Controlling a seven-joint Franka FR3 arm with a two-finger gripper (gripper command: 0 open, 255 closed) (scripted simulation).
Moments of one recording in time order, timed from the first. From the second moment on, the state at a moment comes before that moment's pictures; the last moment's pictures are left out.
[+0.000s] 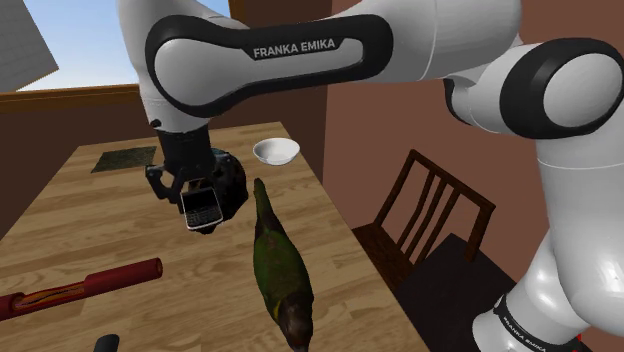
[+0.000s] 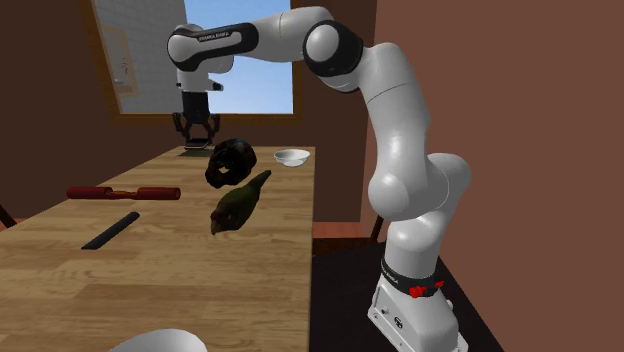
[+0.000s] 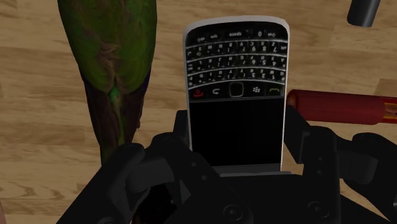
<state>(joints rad) 0.29 0.53 0.57 -1.25 -0.23 1.74 1.02</state>
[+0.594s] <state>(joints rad) 0.27 0.54 0.57 -1.36 -0.24 1.85 1.03</state>
